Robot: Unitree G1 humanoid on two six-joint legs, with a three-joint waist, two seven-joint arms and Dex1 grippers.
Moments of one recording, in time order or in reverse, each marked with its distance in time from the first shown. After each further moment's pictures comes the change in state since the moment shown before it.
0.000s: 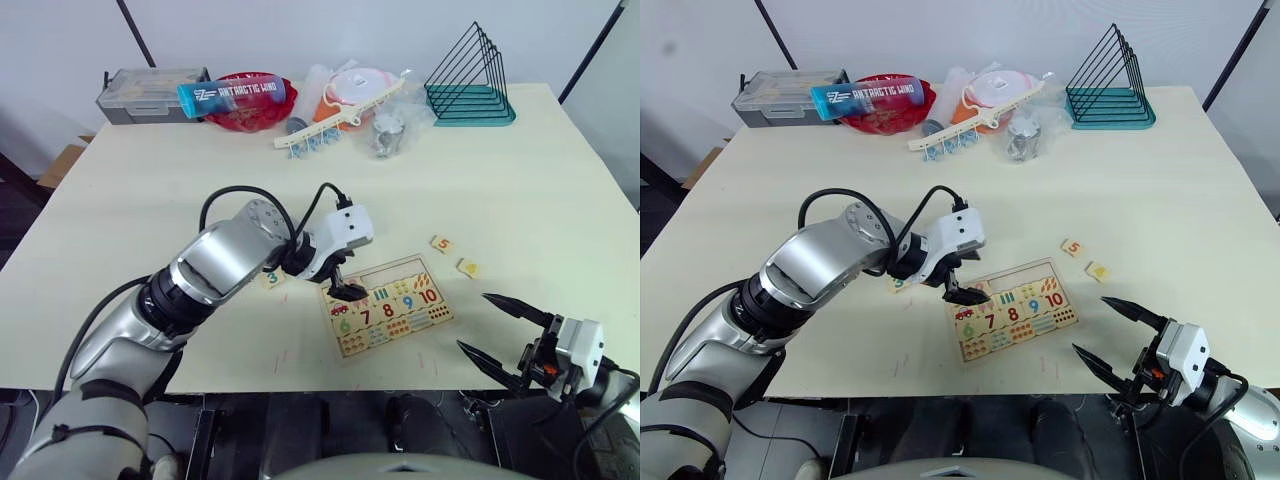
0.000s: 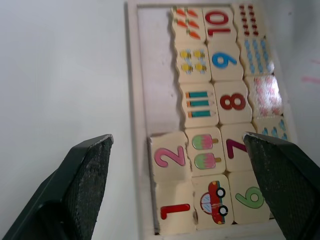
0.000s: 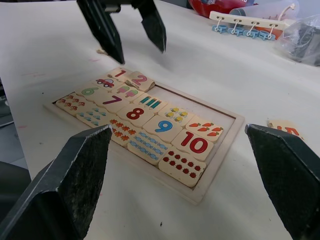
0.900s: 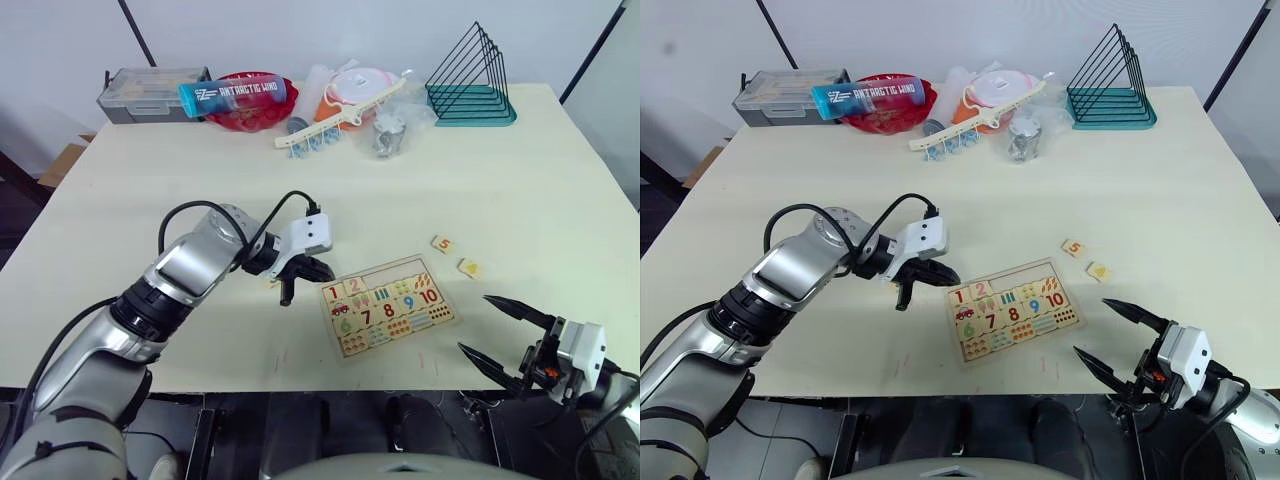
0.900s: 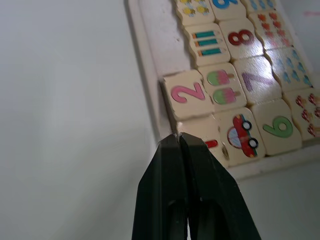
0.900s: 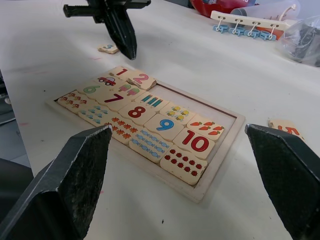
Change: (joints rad) left arm 0.159 0.103 0.035 0.213 0.116 -0.485 -0.268; right arm 0.019 -0.006 -0.004 0.003 -0.001 -0.019 0.002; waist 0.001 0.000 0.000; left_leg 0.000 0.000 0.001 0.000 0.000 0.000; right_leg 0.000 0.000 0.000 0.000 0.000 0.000
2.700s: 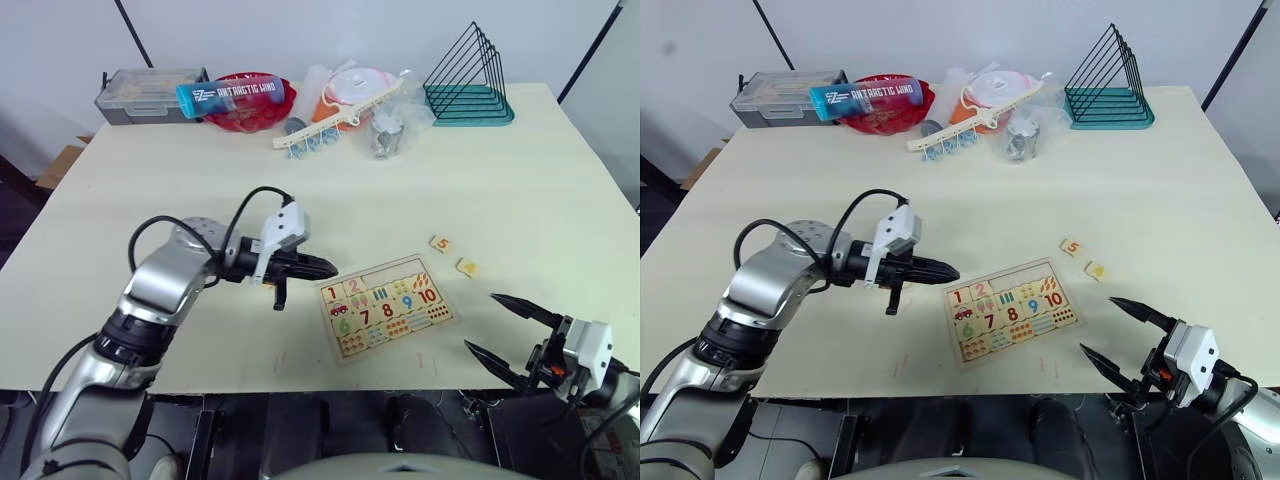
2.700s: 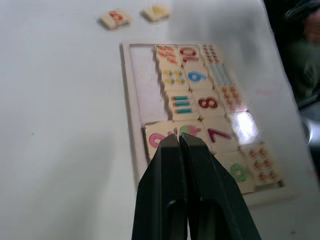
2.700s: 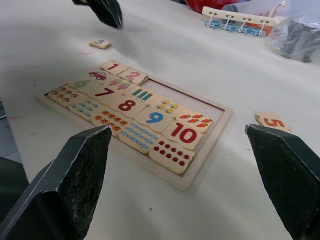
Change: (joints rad) left arm 0.225 -0.072 0.362 -0.091 -0.180 0.008 -0.009; right arm -0.019 -0.009 -0.037 0.018 0.006 0.000 -0.010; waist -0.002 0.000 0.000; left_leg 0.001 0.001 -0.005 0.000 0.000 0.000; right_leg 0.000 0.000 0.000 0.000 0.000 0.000
